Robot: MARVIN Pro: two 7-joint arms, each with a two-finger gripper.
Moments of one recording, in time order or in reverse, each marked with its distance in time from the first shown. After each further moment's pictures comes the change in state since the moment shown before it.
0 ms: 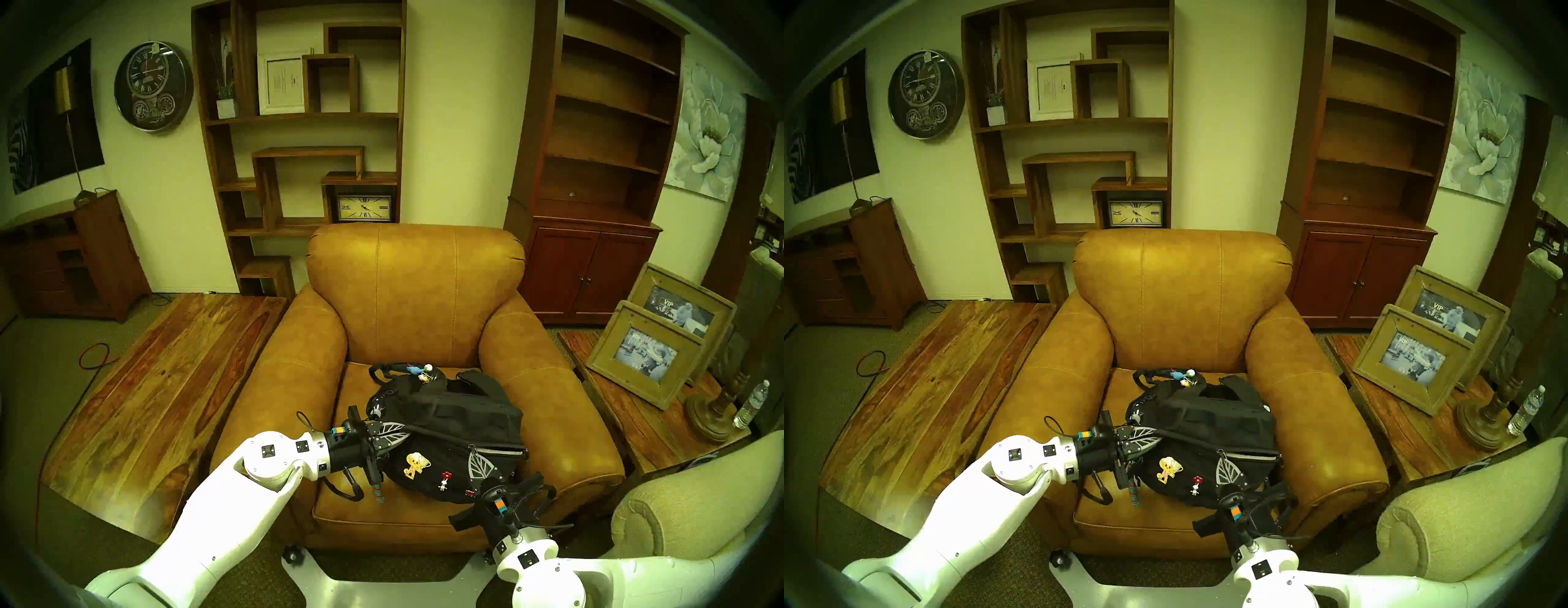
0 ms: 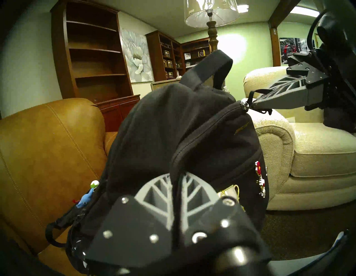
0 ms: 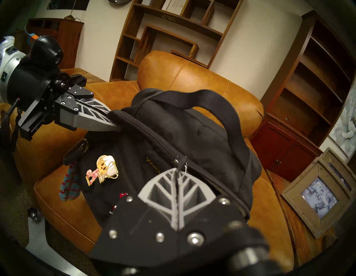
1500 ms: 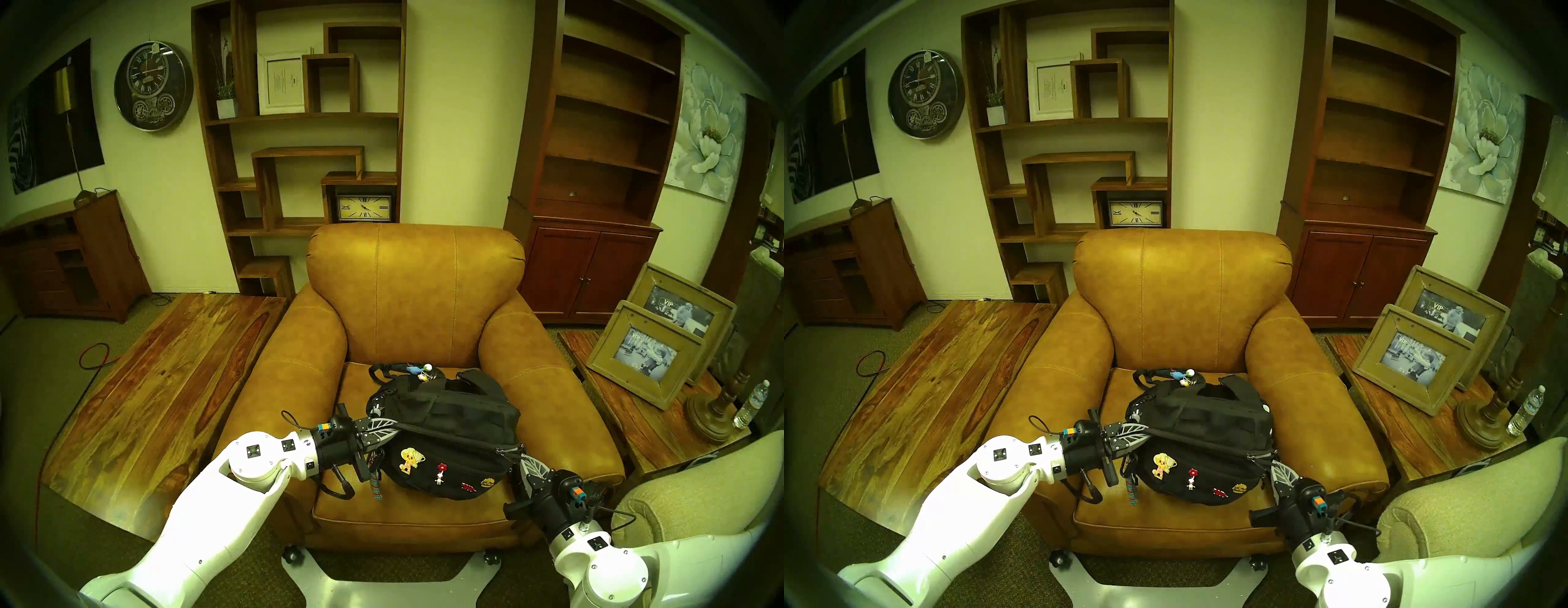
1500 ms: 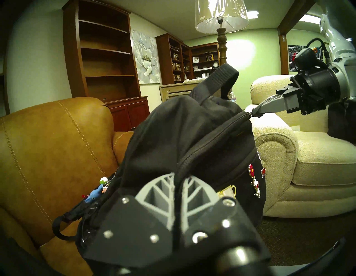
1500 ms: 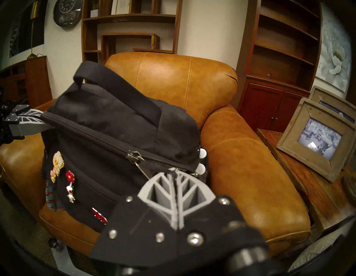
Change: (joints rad) left arm 0.055 0.032 -0.053 -0.070 -0.059 0.058 -0.015; right arm -0.112 0.226 0.118 0.031 0.299 -0.481 0.066
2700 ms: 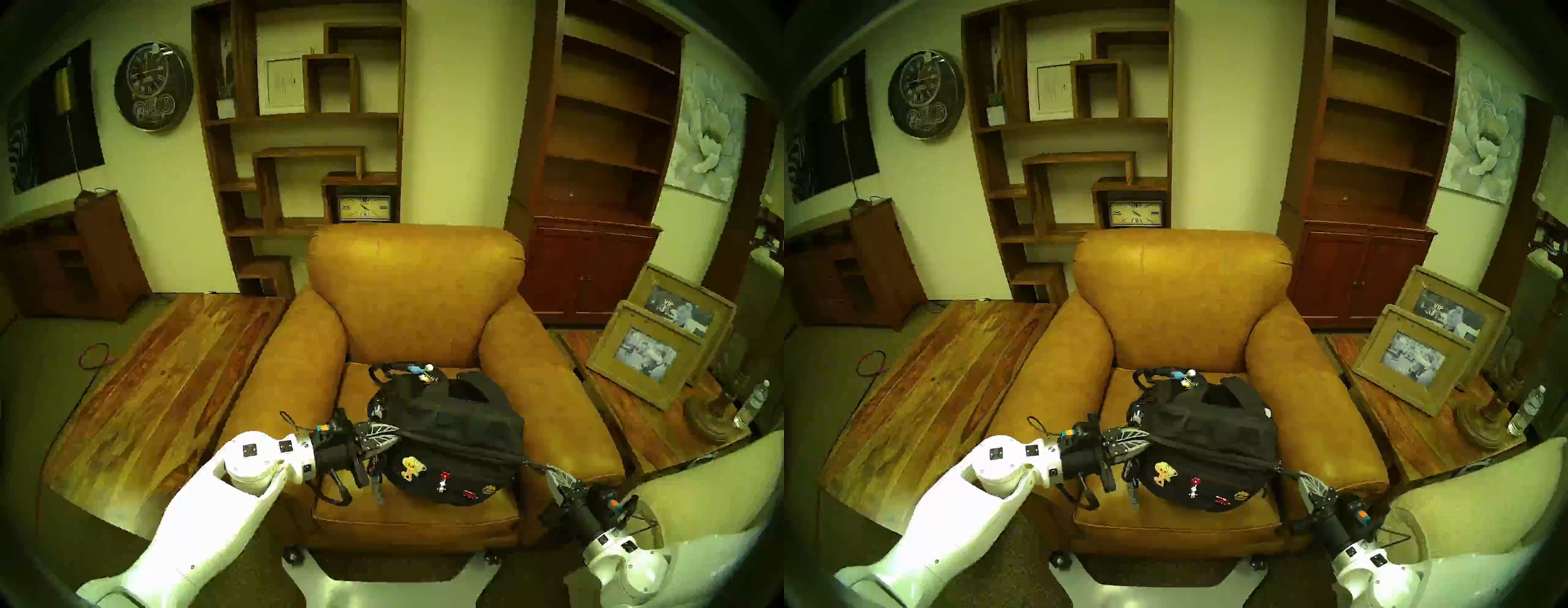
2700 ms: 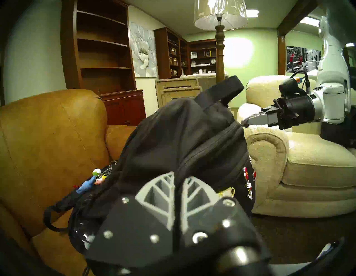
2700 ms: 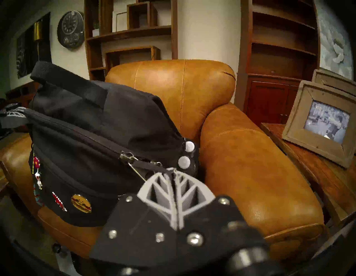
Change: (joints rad) left arm 0.028 0.021 -0.003 -0.058 -0.004 0.070 -0.019; right arm -0.039 0.026 0.010 0.314 0.113 -0.407 0.335
